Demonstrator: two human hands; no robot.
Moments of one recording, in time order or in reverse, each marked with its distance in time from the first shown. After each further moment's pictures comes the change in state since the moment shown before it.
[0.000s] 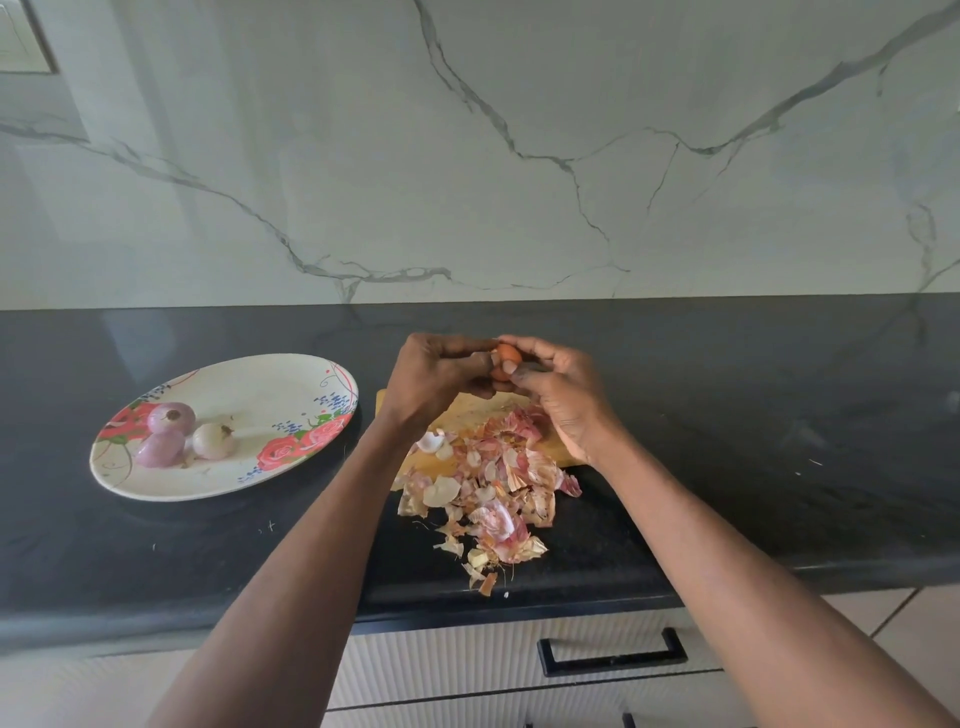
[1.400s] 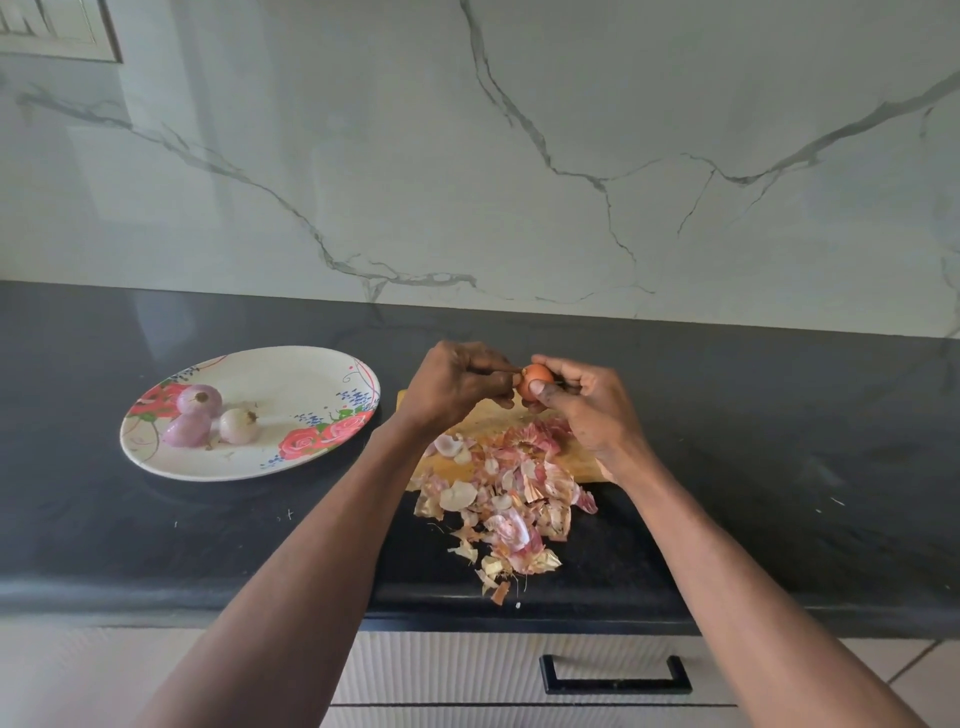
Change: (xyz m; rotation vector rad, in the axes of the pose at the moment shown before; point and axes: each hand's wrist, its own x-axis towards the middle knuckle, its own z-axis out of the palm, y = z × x) left_hand 0.007 -0.019 -0.012 0.136 -0.047 0.101; right_hand -0.001 -0.003 -0.008 -0.359 0.020 -0.060
